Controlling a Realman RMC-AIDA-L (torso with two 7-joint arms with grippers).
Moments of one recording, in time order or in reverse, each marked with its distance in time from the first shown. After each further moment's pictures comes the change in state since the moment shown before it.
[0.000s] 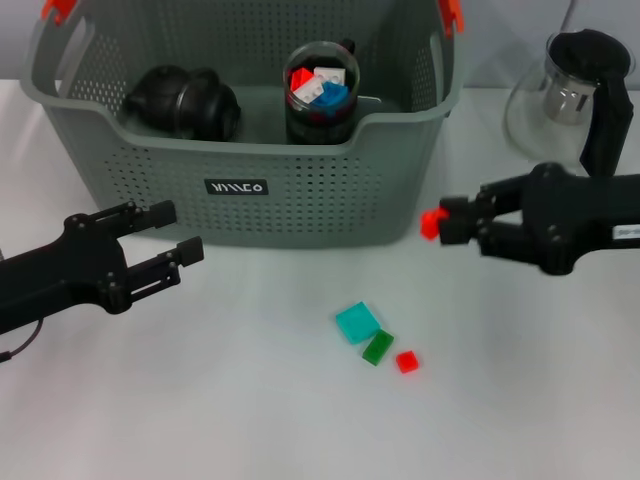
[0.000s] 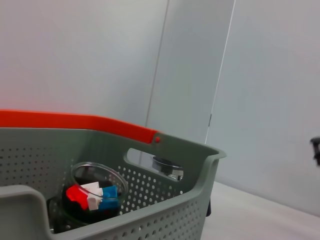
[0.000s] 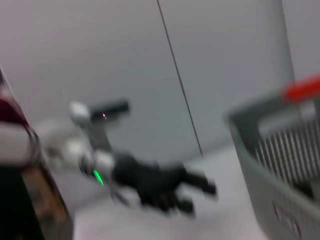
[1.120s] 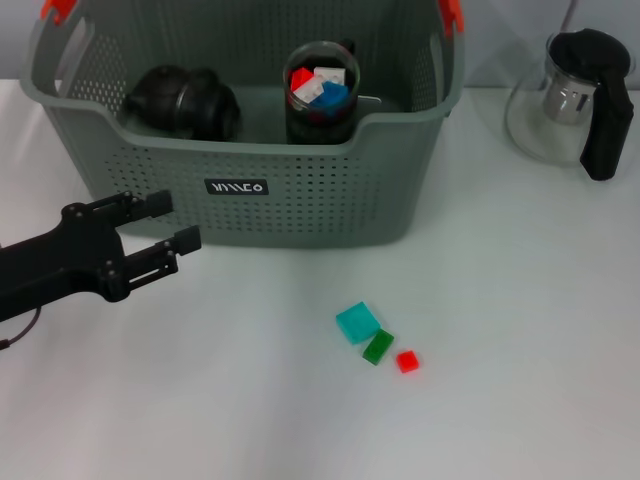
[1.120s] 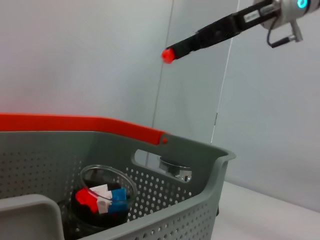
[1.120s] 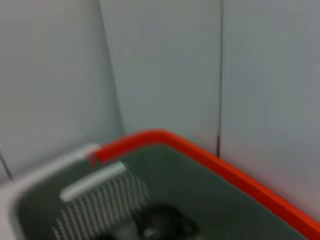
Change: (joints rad) left arm -0.016 0.008 -0.002 0.000 -0.001 -0.020 0.000; right arm 0.550 -0.084 -0.064 -0.104 -0.494 0.430 0.680
